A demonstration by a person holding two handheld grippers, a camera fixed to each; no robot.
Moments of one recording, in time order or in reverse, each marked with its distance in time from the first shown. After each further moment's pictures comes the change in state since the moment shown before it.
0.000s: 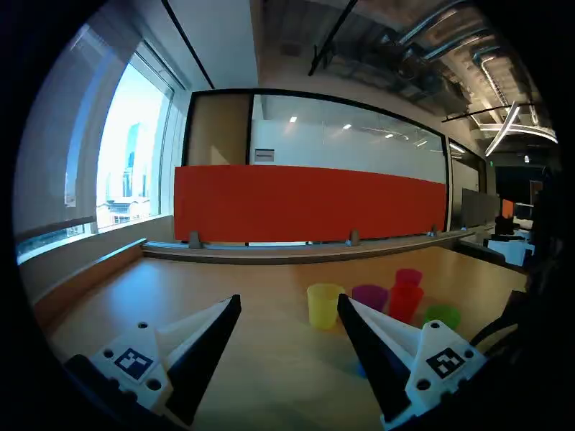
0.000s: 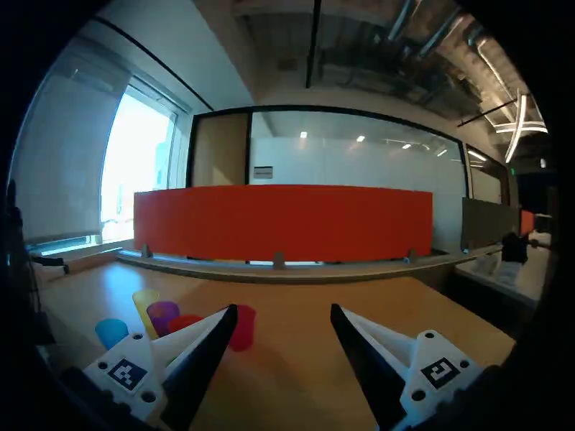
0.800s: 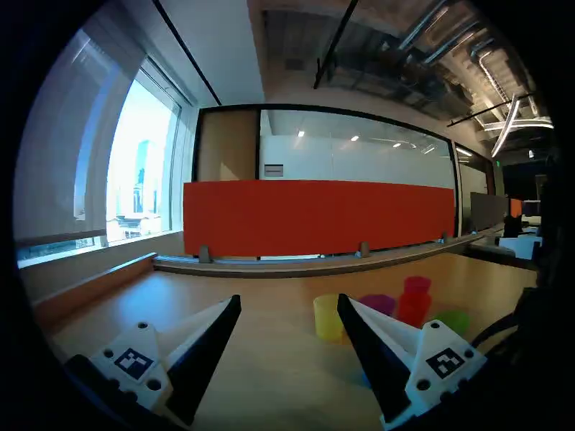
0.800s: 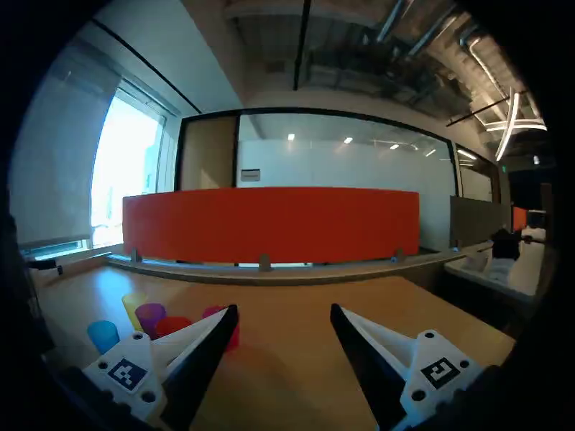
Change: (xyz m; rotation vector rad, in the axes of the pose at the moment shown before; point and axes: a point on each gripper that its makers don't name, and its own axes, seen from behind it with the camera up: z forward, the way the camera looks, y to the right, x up) left arm 0.006 0.001 0.002 0.066 0.076 0.031; right arm 0.000 0.026 -0.005 -0.054 0.010 0.017
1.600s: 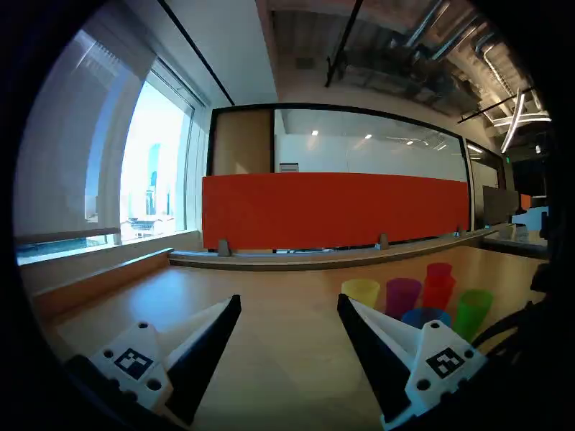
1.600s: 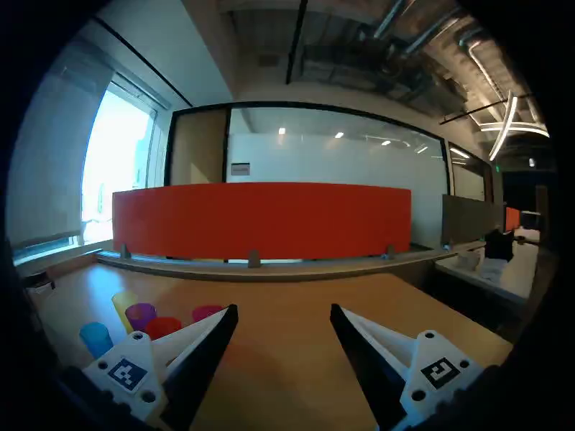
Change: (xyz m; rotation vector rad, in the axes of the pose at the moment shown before) left arm -0.036 -0.039 -0.003 0.068 0.002 0.010; right arm 0.005 0.003 0.006 -0.050 -0.030 -0.009
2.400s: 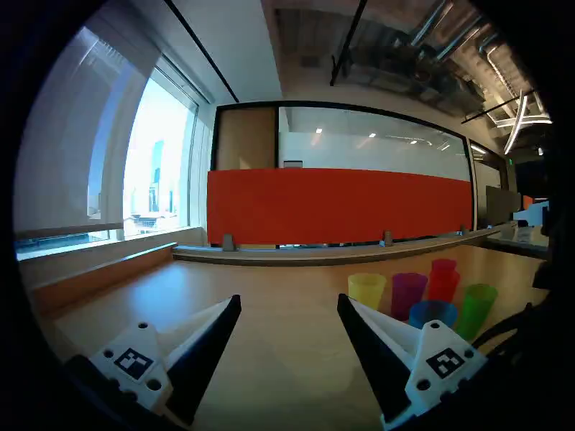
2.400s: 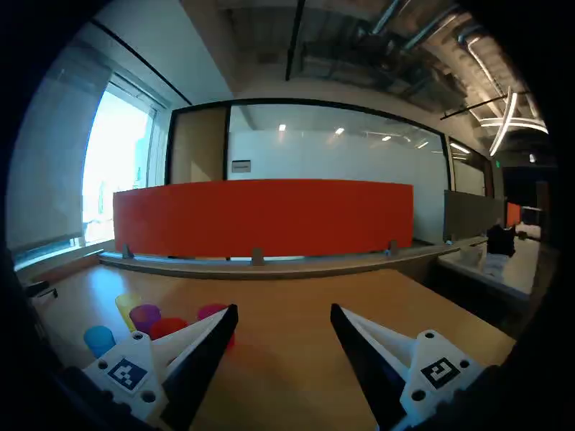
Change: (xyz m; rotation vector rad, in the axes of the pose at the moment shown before) left arm -0.013 -0.009 0.000 0.014 -0.010 -0.012; right arm -0.002 -0.008 0.003 0.006 -0.016 0.015
